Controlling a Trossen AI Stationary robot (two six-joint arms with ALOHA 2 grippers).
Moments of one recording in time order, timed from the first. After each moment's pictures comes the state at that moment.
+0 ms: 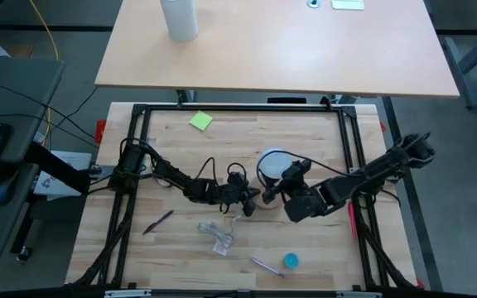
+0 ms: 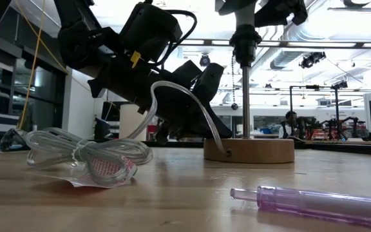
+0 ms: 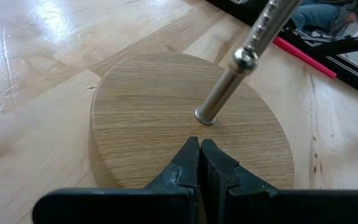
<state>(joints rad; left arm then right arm) -0.18 2.12 0.92 0.62 -0.40 -0.62 0.45 1.49 1.03 -0.16 1.25 0.61</state>
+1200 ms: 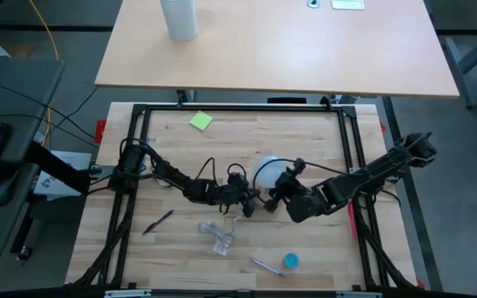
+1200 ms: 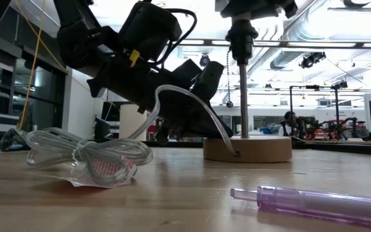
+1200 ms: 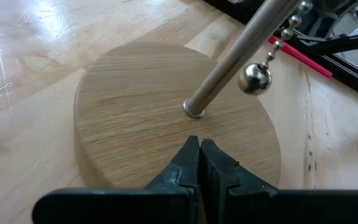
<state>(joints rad) -0.18 2.12 0.92 0.62 -0.40 -0.63 0.47 1.49 1.04 -0.25 1.04 0.40</state>
